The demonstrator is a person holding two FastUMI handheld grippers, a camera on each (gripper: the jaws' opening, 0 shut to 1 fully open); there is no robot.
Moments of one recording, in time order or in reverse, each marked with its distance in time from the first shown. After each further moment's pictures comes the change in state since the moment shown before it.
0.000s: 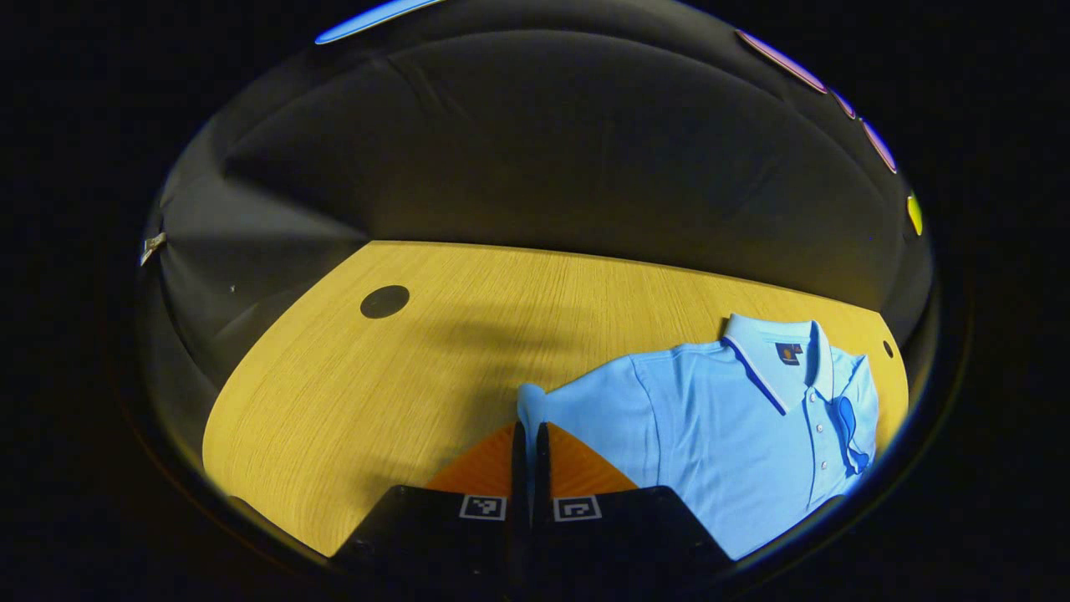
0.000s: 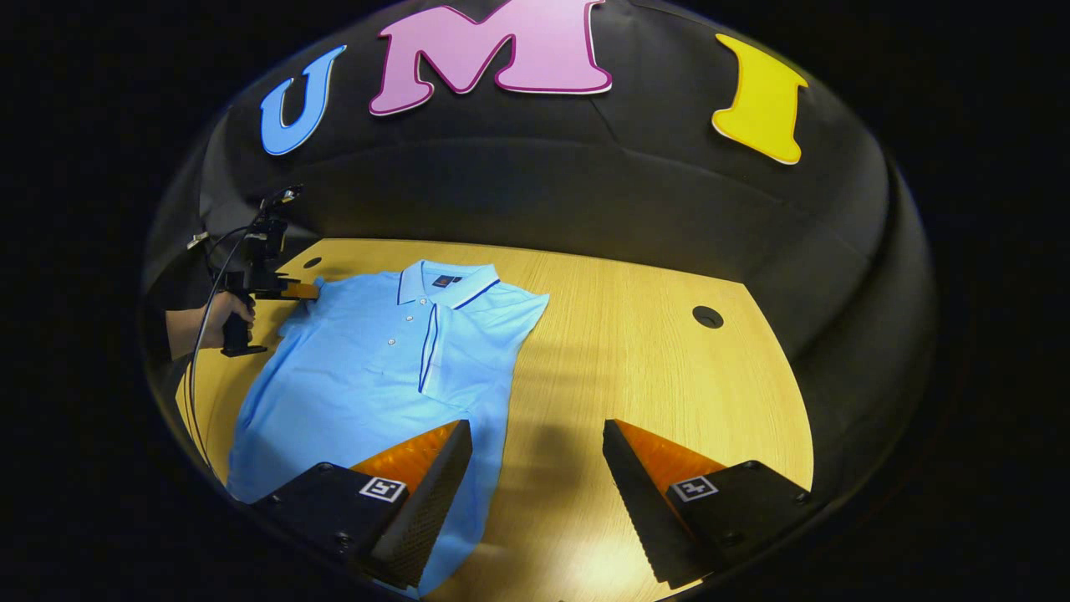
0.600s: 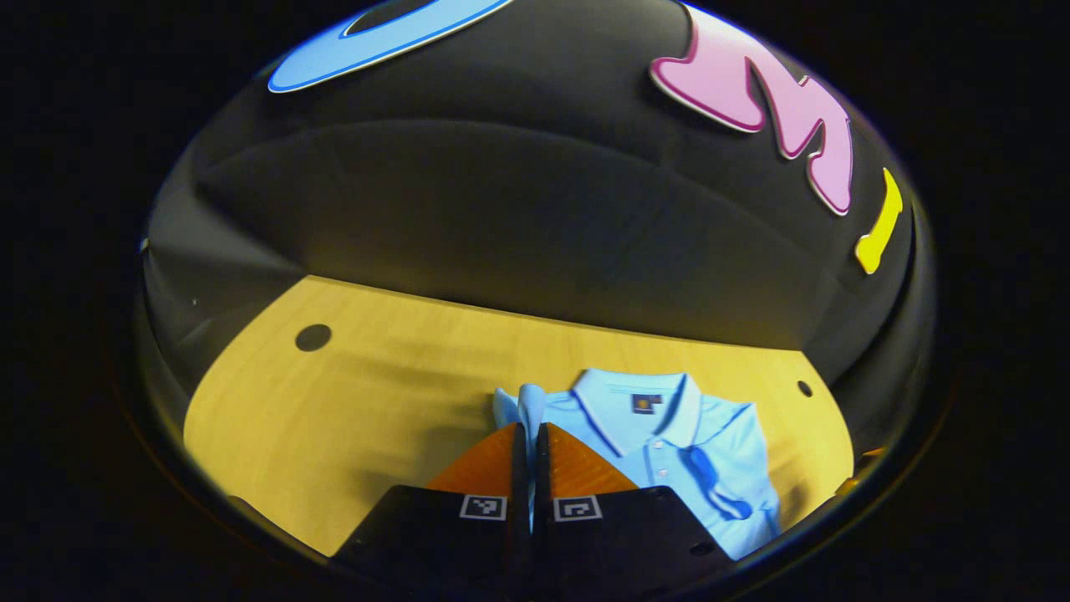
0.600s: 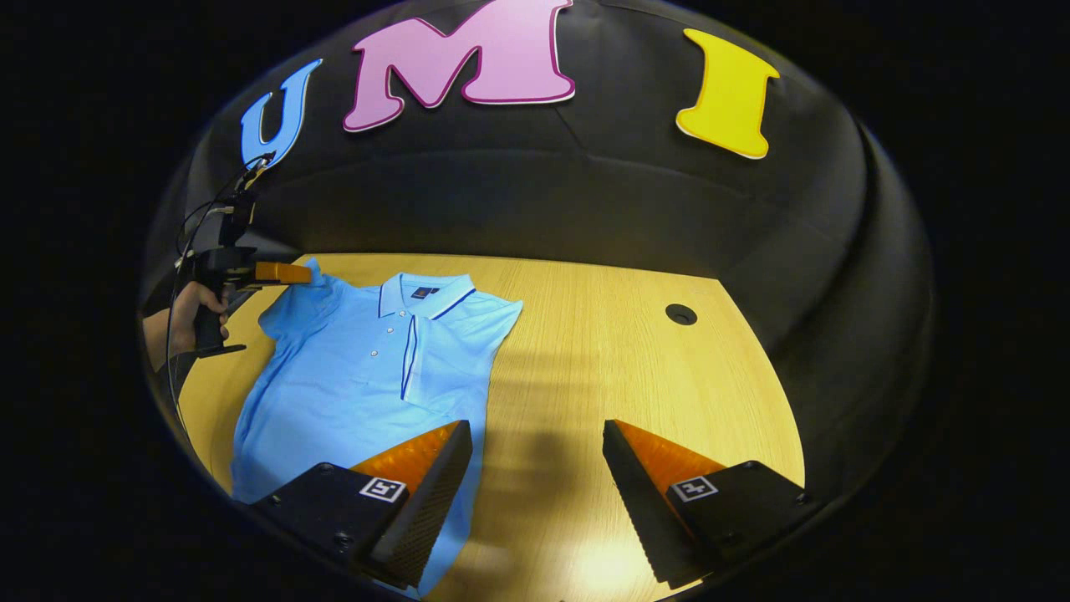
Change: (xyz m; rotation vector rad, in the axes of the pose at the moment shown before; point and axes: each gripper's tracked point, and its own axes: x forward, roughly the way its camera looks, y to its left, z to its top) left arm -0.075 -0.125 0.050 -0.060 -0.089 -0.235; right arm -0.014 -0.019 0.002 0.050 -0.018 -0.052
